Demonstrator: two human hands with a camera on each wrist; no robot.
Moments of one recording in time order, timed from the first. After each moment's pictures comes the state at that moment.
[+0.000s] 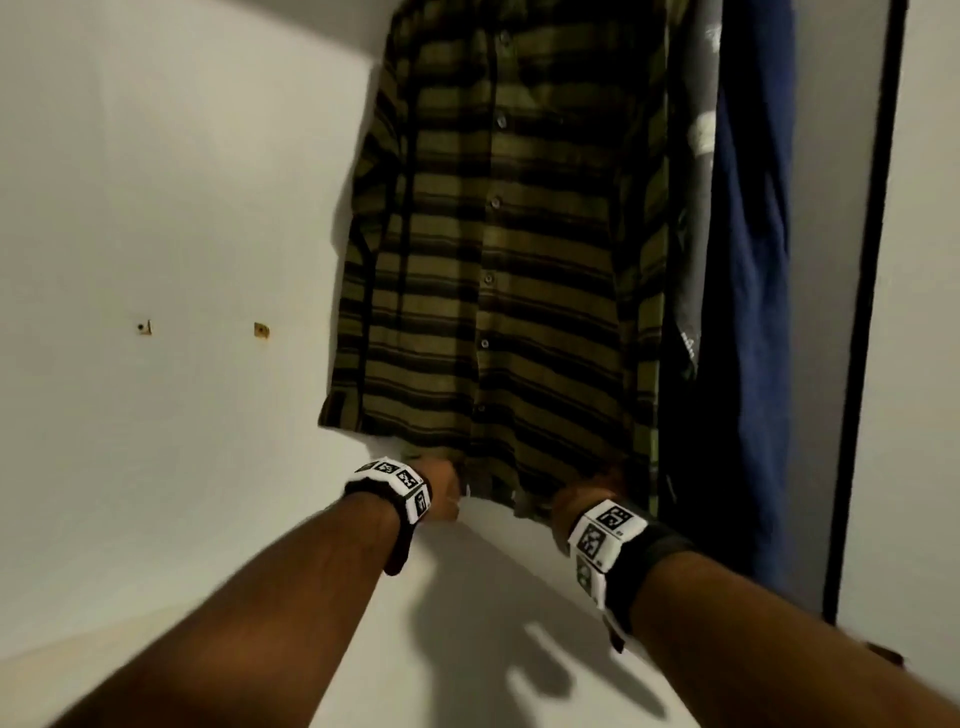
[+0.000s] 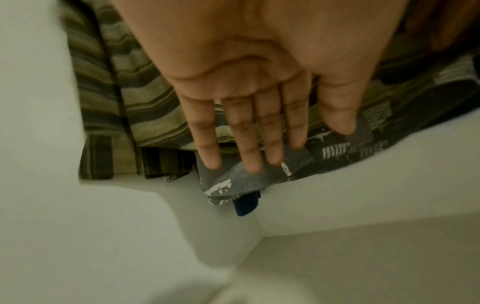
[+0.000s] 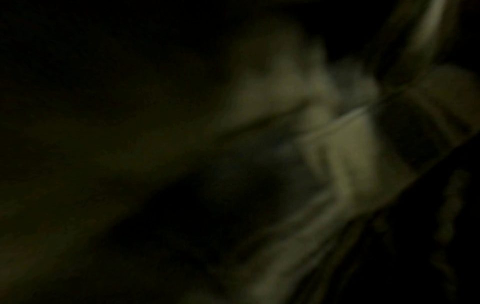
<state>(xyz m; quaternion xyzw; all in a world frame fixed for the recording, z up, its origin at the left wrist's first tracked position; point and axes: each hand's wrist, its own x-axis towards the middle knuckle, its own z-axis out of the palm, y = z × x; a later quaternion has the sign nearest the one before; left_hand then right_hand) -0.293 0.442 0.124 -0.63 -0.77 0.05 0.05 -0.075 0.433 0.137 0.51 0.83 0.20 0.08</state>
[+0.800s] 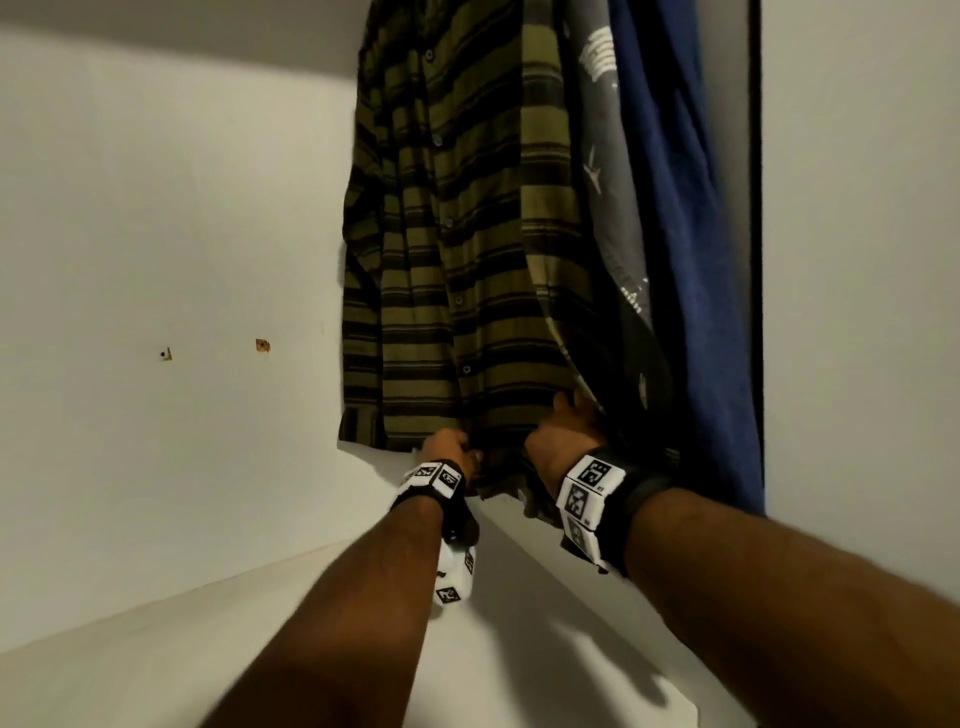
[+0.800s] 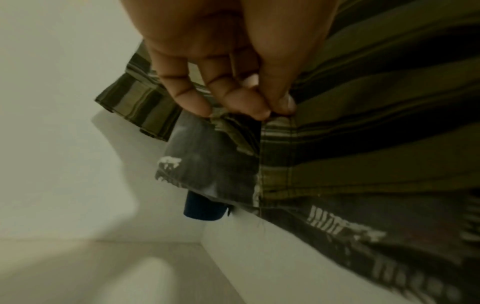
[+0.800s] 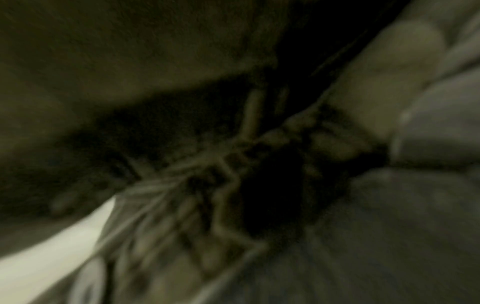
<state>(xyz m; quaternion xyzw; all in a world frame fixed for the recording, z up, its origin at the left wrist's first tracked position) -0.201 0.467 0.133 -0.45 -0.82 -0.34 -0.01 -0.033 0.471 0.182 0.42 0.87 0.25 0.07</state>
